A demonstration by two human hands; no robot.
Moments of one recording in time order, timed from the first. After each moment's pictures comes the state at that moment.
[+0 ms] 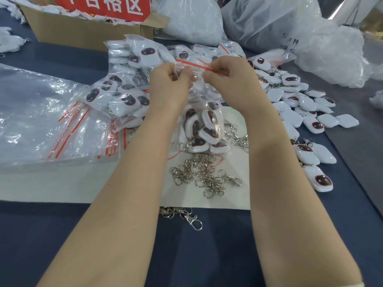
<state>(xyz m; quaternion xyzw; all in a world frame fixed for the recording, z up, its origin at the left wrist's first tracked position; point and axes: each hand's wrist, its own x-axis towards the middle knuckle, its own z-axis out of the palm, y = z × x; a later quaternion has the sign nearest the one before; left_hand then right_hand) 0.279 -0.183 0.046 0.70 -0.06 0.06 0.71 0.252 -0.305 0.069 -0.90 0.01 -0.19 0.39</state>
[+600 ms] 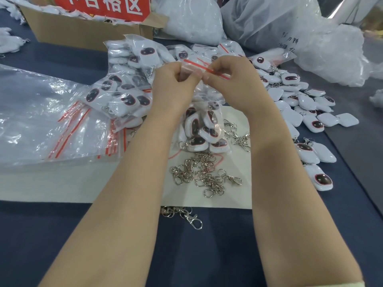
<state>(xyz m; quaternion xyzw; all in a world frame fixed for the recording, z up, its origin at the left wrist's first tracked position) 0.274 -0.183 0.048 0.72 -0.11 0.04 0.69 0.250 -0.312 0.068 -0.91 -0.03 -0.20 0.37</state>
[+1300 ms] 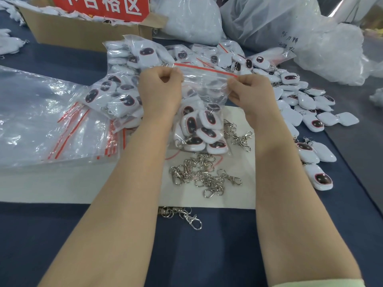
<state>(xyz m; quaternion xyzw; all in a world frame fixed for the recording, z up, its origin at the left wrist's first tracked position) 0.281 -0.175 0.042 0.74 -0.02 0.12 0.66 0.248 -0.336 0.043 -0.77 0.16 -0.19 0.59</state>
